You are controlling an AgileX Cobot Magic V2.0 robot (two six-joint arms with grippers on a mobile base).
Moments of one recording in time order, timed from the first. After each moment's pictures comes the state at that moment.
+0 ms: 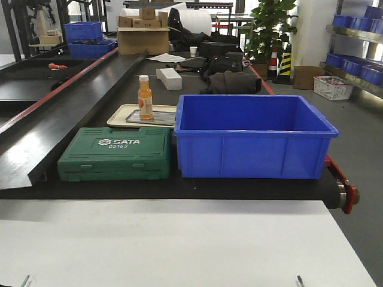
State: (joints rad) left arm 0.09 1.57 -0.92 -0.02 0.69 0.10; right arm 0.03 0.76 -0.43 -0.09 0.33 0.20
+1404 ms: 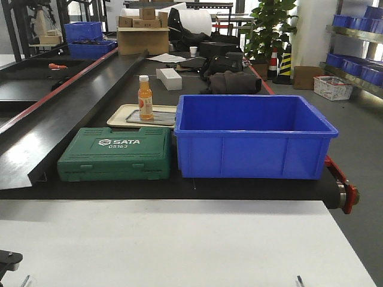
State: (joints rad) left arm 0.09 1.91 -0.95 0.05 0.43 0.16; right arm 0.03 0.76 -0.43 -0.09 0.37 0.20
